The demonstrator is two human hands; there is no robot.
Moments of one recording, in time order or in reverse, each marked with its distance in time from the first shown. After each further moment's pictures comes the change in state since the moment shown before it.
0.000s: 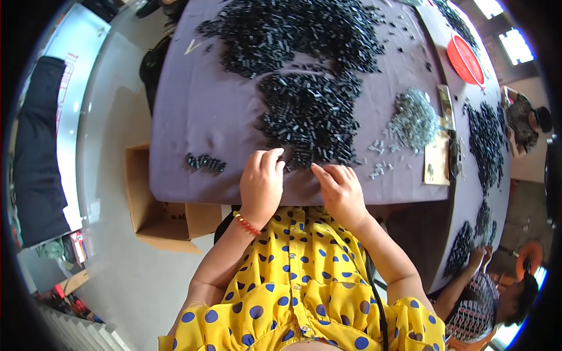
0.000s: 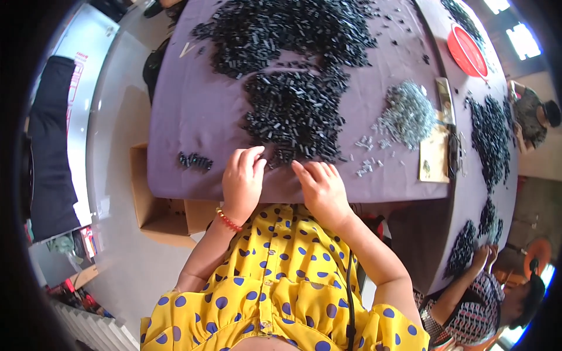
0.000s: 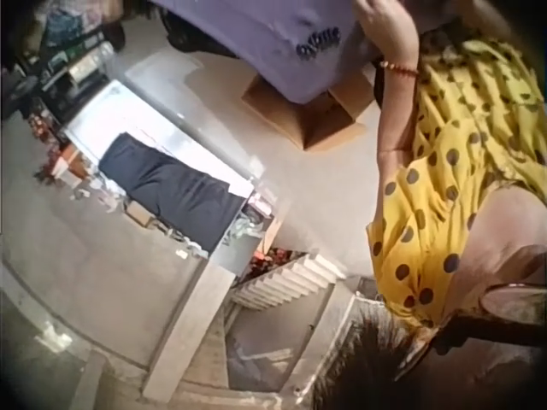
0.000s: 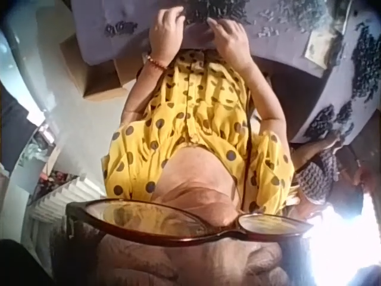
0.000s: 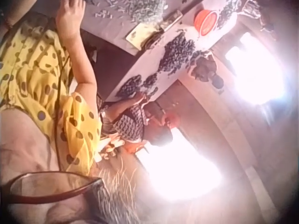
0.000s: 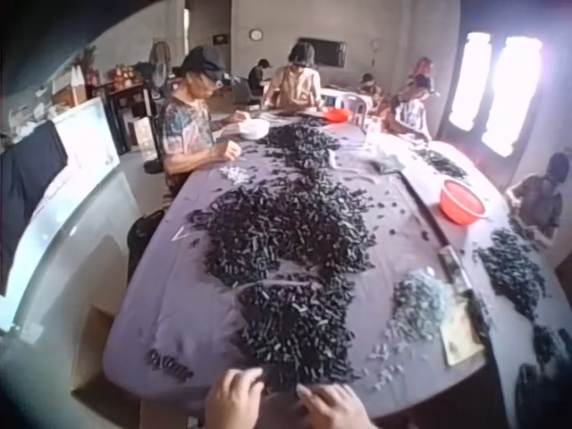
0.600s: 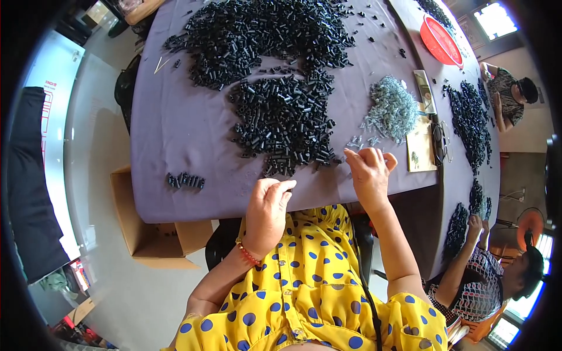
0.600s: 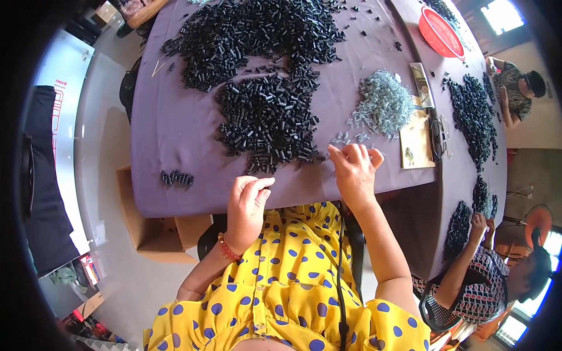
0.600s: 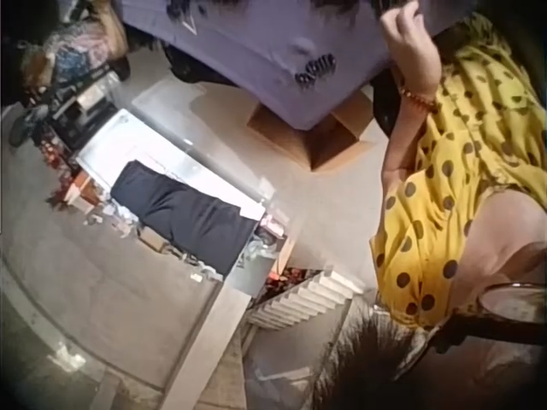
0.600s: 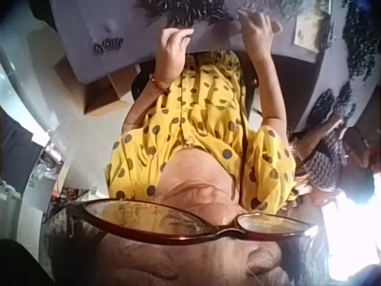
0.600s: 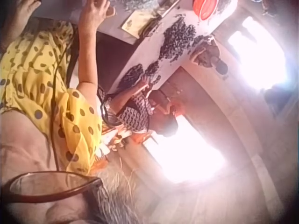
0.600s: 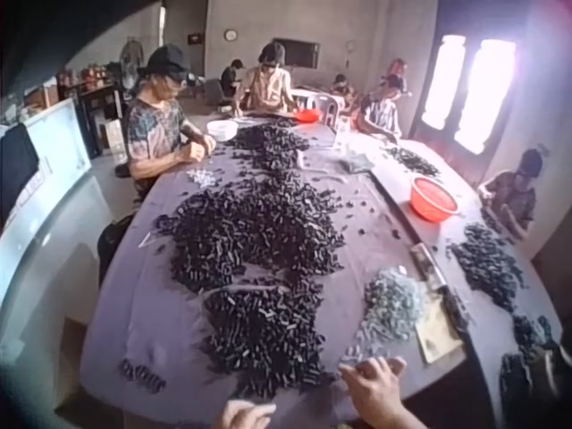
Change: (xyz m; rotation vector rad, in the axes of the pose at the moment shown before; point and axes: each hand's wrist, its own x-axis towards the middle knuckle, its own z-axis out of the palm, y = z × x) left_hand -0.025 0.043 -0.005 -0.346 -0.193 -0.006; right_hand -0.026 0.069 -0.036 -0.433 0.193 0.226
